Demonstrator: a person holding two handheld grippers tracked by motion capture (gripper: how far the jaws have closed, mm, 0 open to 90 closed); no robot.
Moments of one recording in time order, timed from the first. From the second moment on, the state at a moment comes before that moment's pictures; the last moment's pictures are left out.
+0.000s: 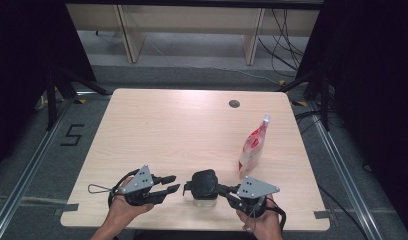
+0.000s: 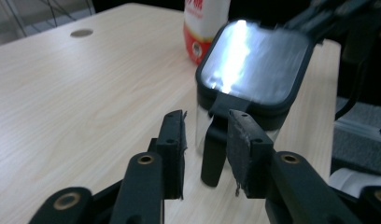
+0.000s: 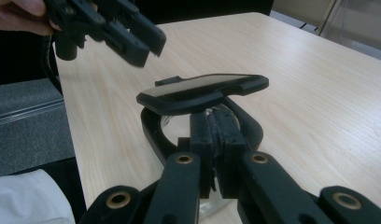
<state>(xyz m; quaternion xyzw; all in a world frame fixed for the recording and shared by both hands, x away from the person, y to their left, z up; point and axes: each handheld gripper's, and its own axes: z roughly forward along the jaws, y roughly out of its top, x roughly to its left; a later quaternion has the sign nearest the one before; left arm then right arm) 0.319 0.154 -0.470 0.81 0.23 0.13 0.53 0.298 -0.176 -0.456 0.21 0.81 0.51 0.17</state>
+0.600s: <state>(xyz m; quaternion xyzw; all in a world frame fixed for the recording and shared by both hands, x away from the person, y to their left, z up) 0.319 0.162 -0.485 0.82 0.24 0.12 0.50 0.303 -0.163 -0.444 0.20 0.81 0.52 0.17</state>
